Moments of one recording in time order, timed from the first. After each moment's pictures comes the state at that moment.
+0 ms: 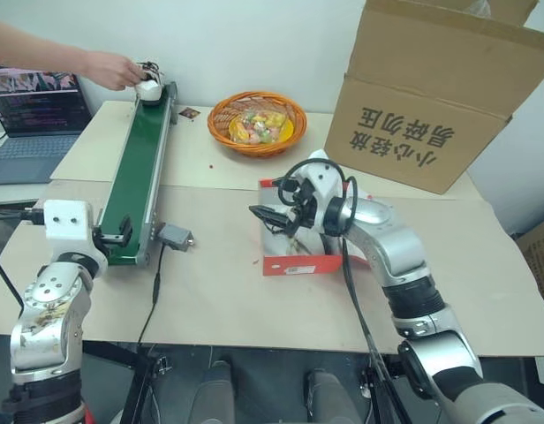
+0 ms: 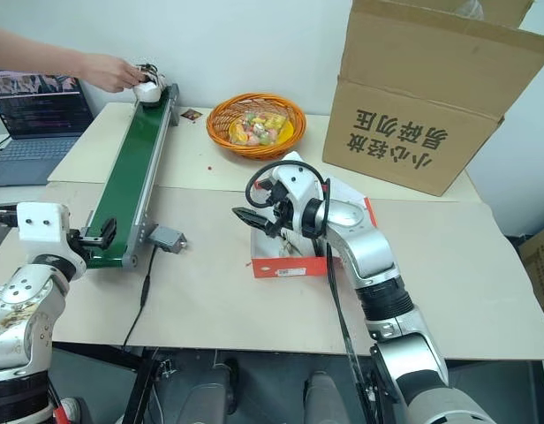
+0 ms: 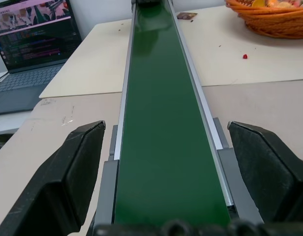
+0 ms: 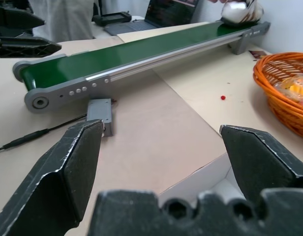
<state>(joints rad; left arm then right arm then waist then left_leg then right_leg) -0.14 0.51 0.39 -0.30 -0.27 0.60 -0.14 -0.73 -0.25 0.18 0.06 0.23 0.49 0.64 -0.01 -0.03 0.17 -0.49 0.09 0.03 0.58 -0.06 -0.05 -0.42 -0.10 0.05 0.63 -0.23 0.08</state>
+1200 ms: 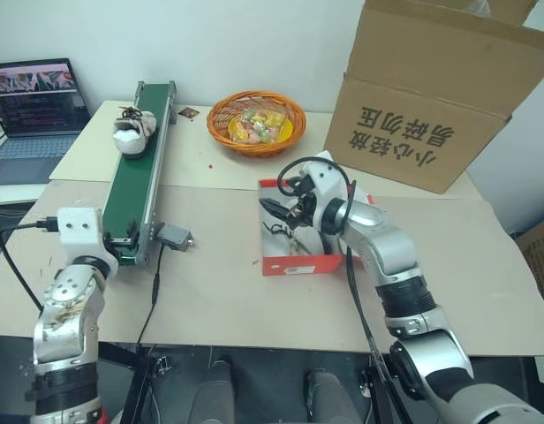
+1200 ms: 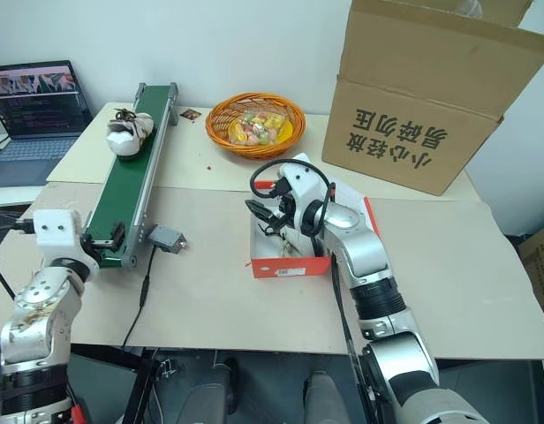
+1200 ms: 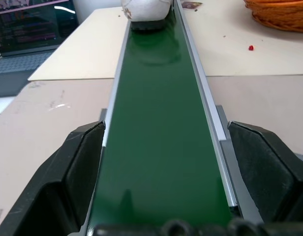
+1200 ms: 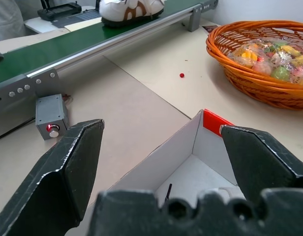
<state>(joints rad) -0.15 0.44 0.36 -0.12 -0.22 0.47 -0.16 -0.73 -0.21 0.14 0.11 0.22 0.54 0.53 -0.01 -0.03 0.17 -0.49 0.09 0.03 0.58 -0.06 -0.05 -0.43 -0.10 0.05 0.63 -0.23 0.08</state>
